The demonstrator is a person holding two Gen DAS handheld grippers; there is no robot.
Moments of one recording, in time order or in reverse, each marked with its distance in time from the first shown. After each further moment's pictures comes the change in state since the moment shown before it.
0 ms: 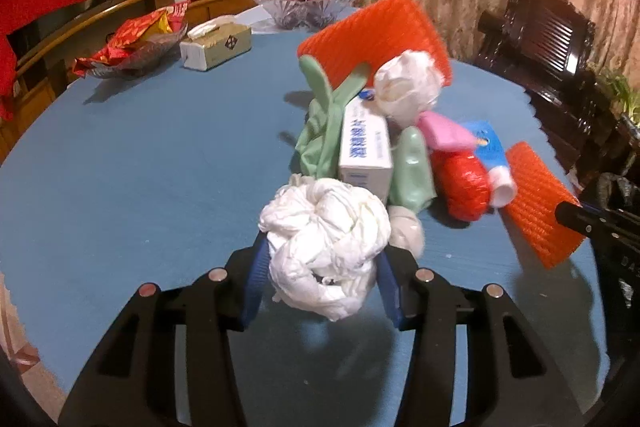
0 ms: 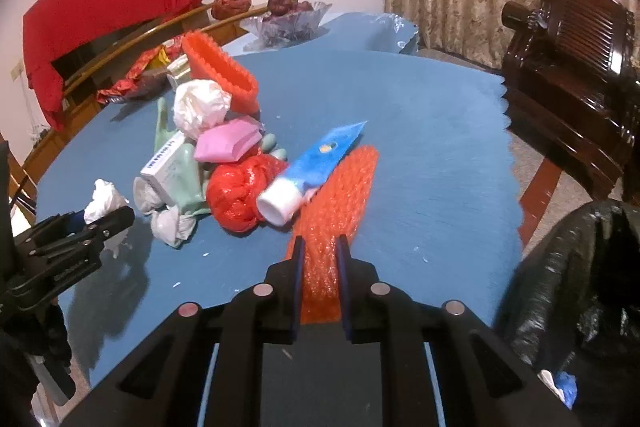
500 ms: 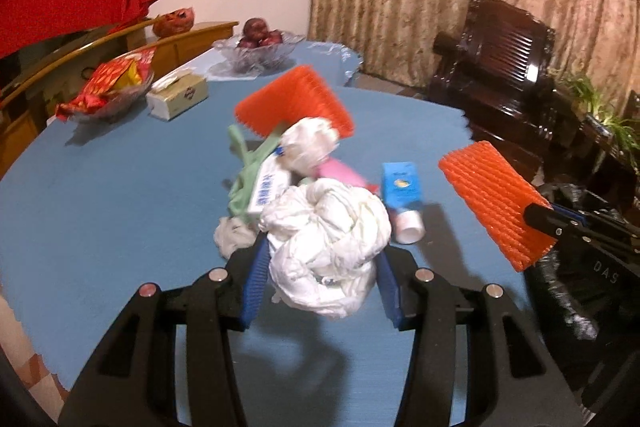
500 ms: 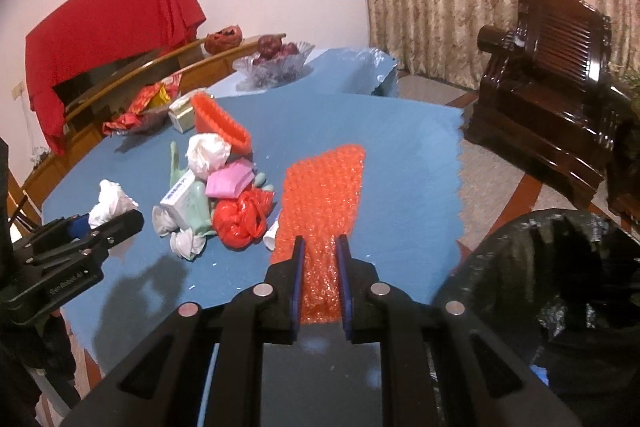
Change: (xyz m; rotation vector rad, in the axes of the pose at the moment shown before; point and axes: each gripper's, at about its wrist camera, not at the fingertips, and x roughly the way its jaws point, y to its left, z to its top) left arm -0.060 -0.059 0.014 0.059 -0.099 -0.109; right arm -0.072 -0.019 0.001 0.031 -0.117 -0.027
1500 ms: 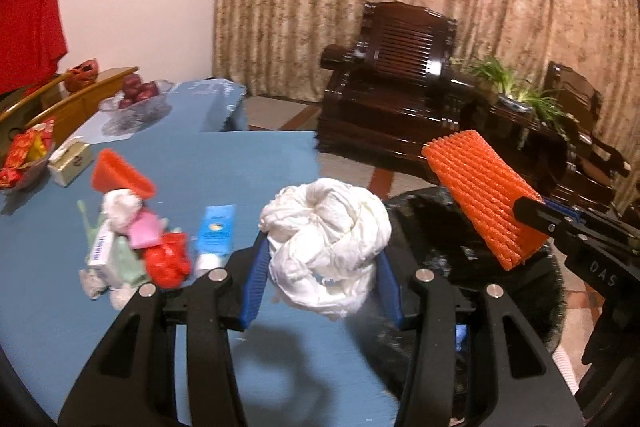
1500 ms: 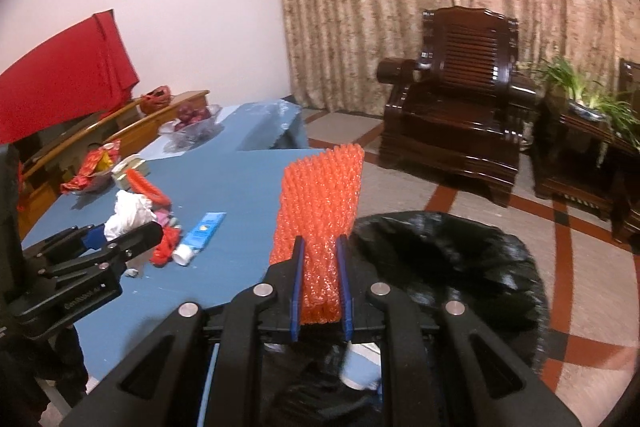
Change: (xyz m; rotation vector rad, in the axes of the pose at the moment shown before) left arm -0.043 -0.173 0.009 0.170 -0.069 -0.273; right arm -0.138 -0.113 -0.023 0.135 -0.153 -0.229
